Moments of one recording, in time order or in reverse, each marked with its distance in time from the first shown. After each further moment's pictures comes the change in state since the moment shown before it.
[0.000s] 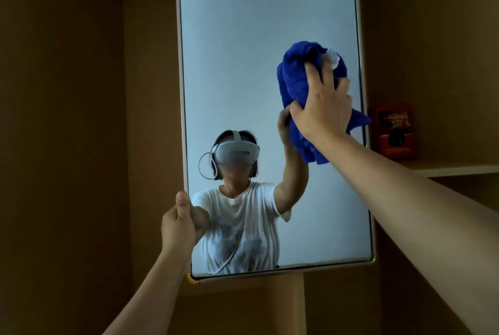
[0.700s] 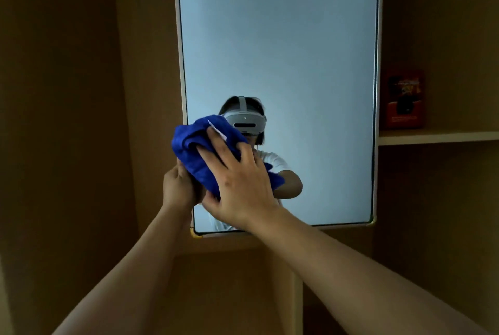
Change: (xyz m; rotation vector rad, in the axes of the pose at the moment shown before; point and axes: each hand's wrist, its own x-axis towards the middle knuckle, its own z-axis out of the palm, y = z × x) left_hand -0.002 0.003 -0.006 -0.112 -0.113 0.008; right_hand -0.183 -0.086 0.018 0.292 -0.372 -0.450
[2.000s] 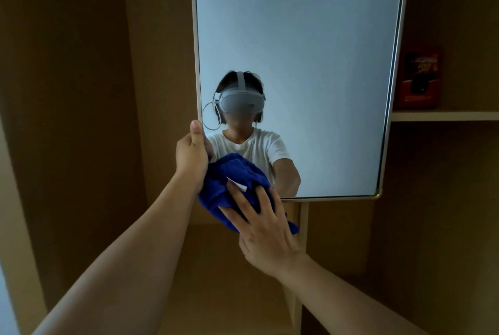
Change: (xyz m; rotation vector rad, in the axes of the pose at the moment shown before) left_hand -0.006 0.004 0.000 0.103 0.026 0.018; right_hand -0.123 -0.003 0.052 -0.166 -0.150 -0.133
